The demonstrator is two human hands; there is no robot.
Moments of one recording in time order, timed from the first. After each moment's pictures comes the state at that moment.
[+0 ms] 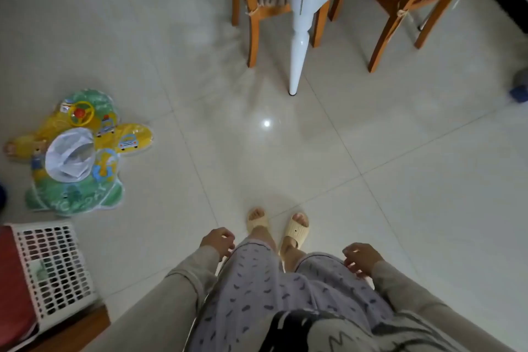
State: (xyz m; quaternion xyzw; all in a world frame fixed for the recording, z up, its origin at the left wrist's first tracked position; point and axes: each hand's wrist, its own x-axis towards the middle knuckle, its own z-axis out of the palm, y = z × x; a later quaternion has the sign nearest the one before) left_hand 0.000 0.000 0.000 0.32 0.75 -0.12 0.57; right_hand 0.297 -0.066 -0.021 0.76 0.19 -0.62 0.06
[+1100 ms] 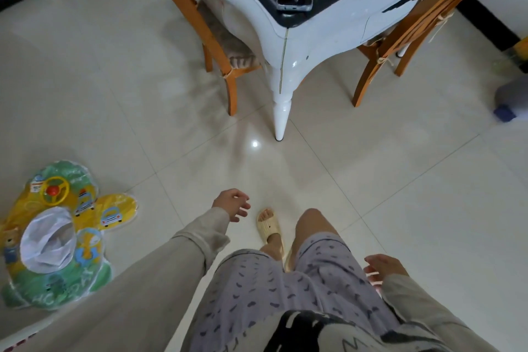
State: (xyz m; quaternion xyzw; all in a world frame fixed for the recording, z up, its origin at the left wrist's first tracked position) left_hand 0.096 0.363 0.022 0.37 0.70 -0.04 0.61; right_hand 0.366 0.154 -0.021 0.82 -0.03 -0.55 -0.15
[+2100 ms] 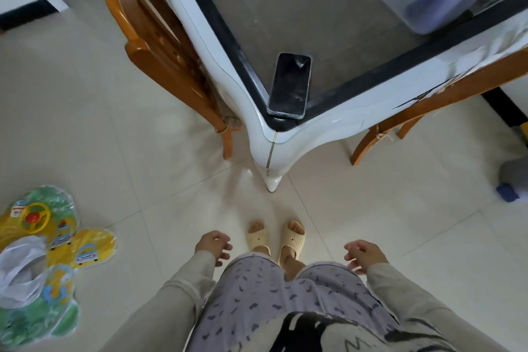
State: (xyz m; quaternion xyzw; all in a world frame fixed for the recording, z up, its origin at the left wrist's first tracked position) left_hand 0.164 0.495 0.019 0.26 0.77 -0.02 0.58; right_hand 0.465 0.416 -0.007 0.81 0.15 -0.56 -0.10
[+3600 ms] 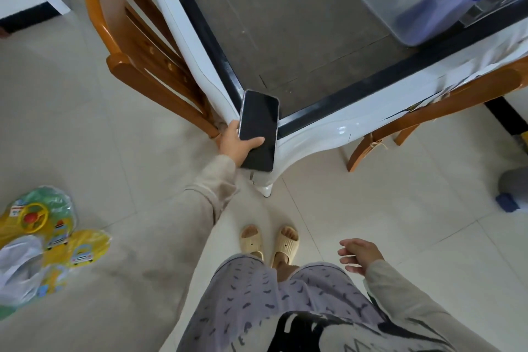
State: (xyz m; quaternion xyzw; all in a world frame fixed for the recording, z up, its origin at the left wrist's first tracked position) left_hand 0.281 0.654 0.090 0.45 0.69 0.21 0.53; right_hand 0.503 0.446 0.012 0.78 0.05 -0.61 -0.16
